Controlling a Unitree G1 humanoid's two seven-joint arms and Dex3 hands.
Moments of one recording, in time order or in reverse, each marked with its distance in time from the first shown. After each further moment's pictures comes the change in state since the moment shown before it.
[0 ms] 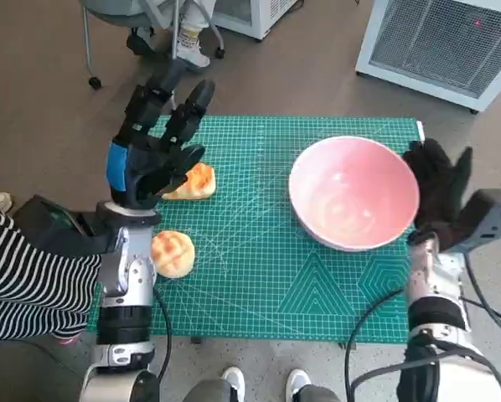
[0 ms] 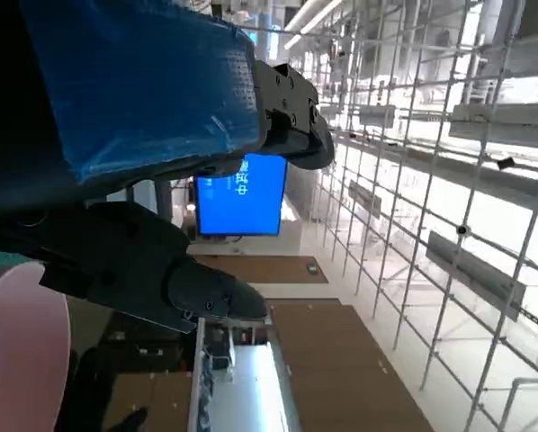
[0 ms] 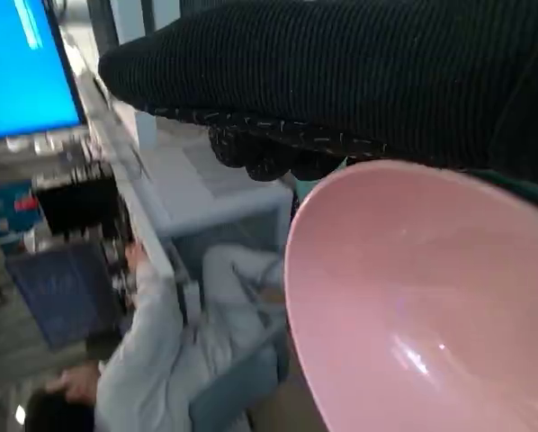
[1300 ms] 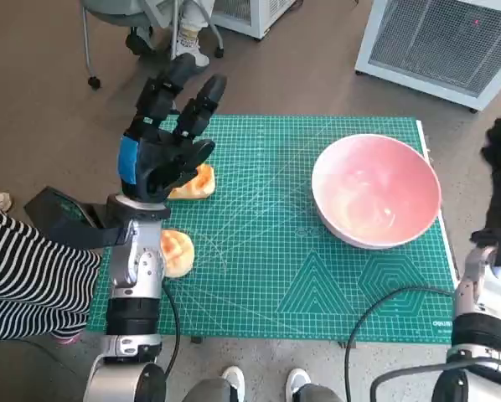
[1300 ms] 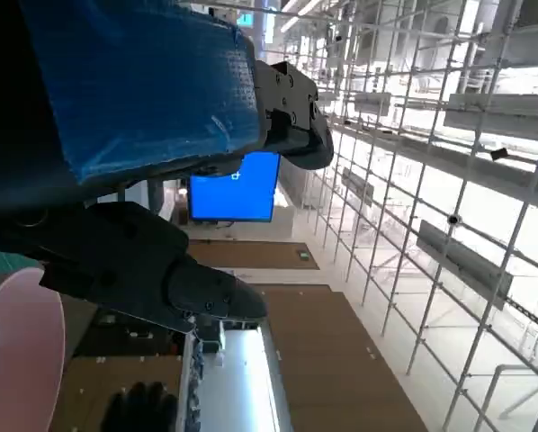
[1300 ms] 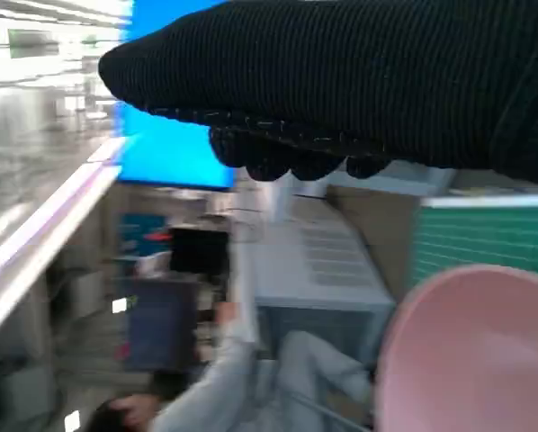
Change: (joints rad) left arm -0.066 -0.027 -0.004 0.096 -0.010 -0.028 -0.044; right arm 0.113 -0.167 0.001 -0.154 -0.033 -0.136 -0.089
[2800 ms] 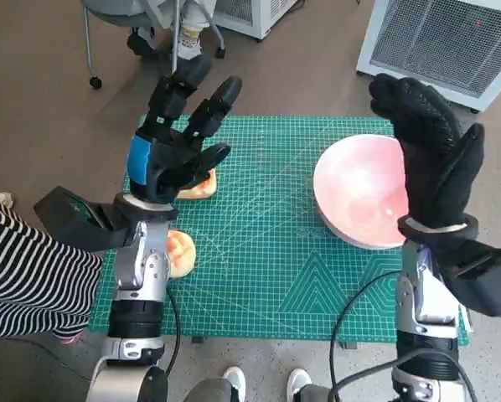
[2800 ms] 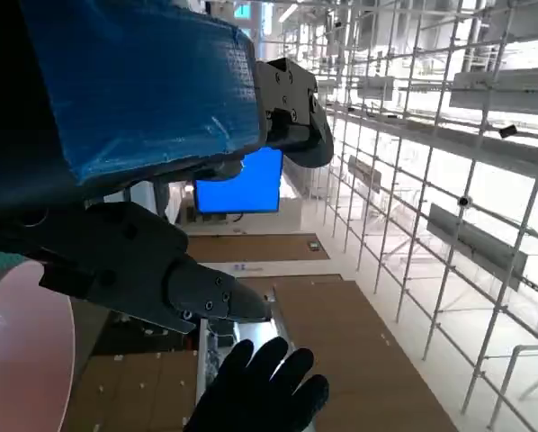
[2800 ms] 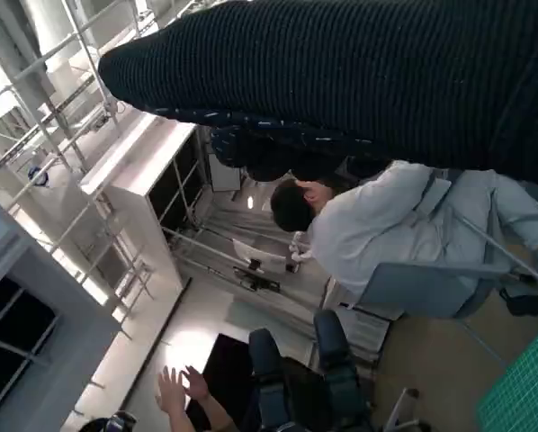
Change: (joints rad) left arm 0.010 -0.005 -0.050 -0.050 0.044 0.004 0.035; right arm 0.178 0.234 0.260 -0.940 0.042 0.105 0.163
